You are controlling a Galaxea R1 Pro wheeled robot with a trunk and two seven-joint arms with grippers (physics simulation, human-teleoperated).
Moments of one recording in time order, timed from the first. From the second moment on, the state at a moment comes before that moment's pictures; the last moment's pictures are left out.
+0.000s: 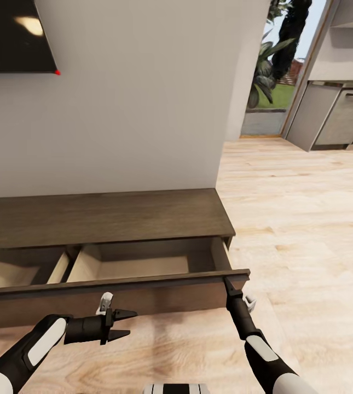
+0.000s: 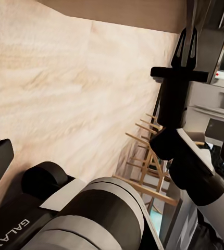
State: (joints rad) left arm -0.51 0.34 -0.36 -0.75 0.96 0.99 -0.83; right arm -0.56 0.04 -0.04 -0.35 -1.34 0.00 0.86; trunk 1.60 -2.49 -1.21
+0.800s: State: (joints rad) left arm -0.51 0.34 -0.36 -0.75 0.97 0.99 -0.83; right arm -0.56 0.04 -0.04 -0.35 -1.34 0.00 0.86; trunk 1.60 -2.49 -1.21
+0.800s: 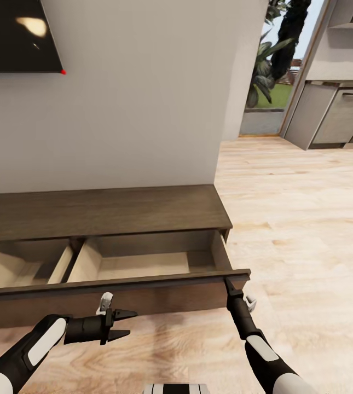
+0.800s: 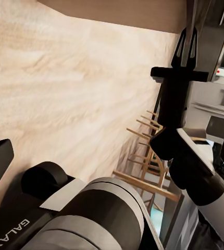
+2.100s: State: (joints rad) left arm -0.51 0.34 -0.36 -0.75 0.97 0.99 -0.83; right arm -0.56 0.04 -0.05 -0.36 -1.34 0.00 0.86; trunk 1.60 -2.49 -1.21
